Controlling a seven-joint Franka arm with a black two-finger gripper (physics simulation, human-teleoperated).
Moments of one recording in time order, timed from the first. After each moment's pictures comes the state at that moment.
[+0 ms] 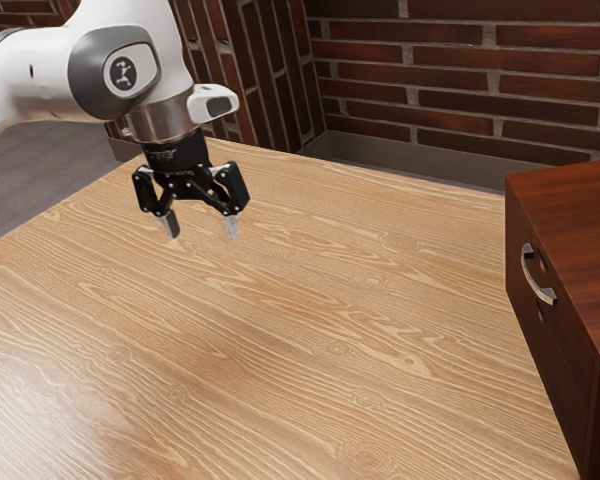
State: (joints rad) arm -0.01 0.16 0.21 -1.34 -0.05 1.47 -0.18
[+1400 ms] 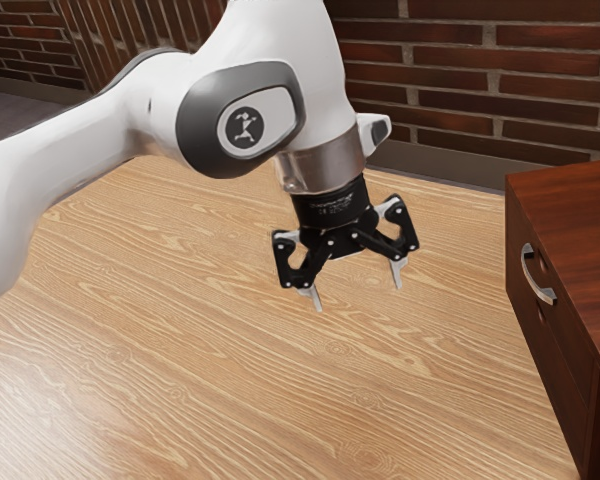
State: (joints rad) arm -0.04 0.12 -0.21 -1.44 -0.05 1.61 -1.06
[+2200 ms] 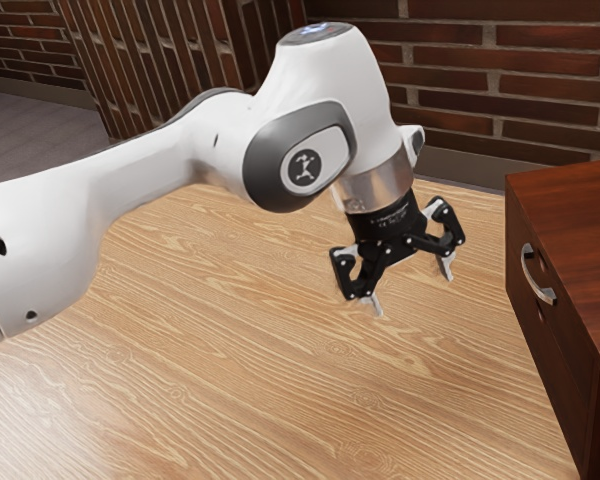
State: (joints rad) arm -0.07 0.25 -0.21 -1.41 -0.03 1.82 -1.22
